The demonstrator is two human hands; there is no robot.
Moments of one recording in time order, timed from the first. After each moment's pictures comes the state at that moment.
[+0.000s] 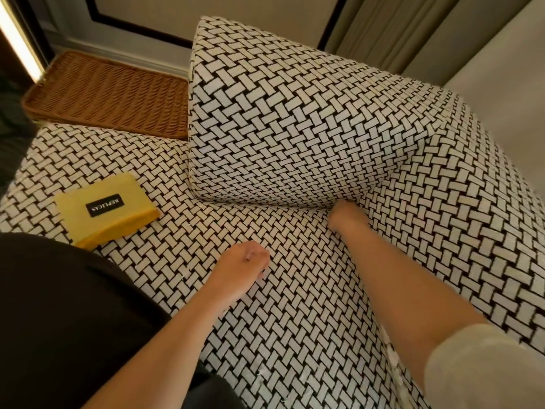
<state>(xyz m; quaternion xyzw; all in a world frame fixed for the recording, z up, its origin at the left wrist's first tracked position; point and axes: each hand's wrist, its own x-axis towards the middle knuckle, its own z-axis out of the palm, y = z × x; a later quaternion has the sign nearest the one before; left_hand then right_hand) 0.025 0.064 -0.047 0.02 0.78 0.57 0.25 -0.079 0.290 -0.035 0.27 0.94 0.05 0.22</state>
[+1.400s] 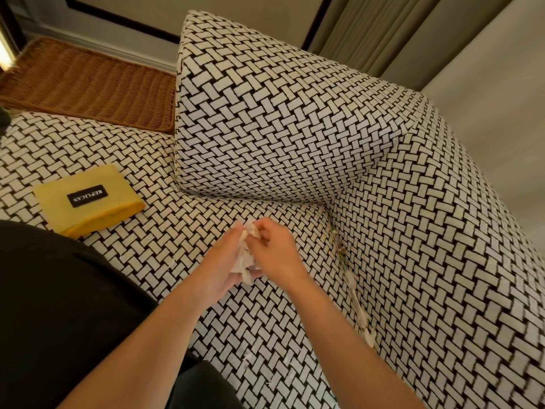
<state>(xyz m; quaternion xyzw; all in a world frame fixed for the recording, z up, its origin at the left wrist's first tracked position) 0.034 0.064 -0.022 -0.12 0.49 0.79 0.36 0.033 0.171 -0.005 0.08 0.89 -0.43 0.11</state>
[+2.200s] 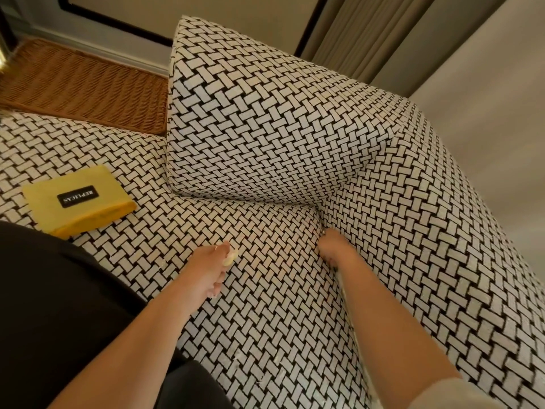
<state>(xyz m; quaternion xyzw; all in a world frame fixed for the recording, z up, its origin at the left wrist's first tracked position) 0.033 0.061 -0.043 -0.23 0.61 0.68 0.34 -0.012 0.312 -0.039 0.34 0.90 -0.14 0.26</state>
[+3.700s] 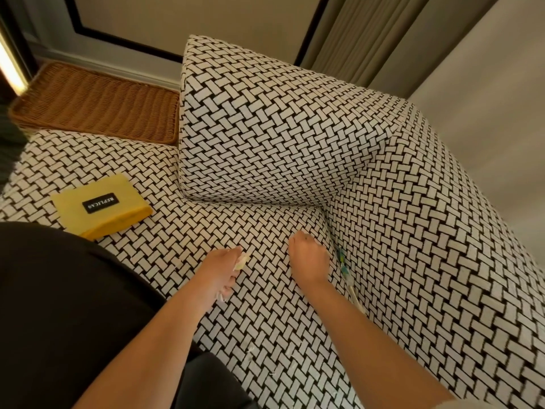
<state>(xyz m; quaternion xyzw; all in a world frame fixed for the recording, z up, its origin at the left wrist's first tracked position) 0.038 0.057 -0.040 -0.21 0.63 0.65 0.37 0.038 0.237 -0.056 0.07 0.99 0.08 0.02</state>
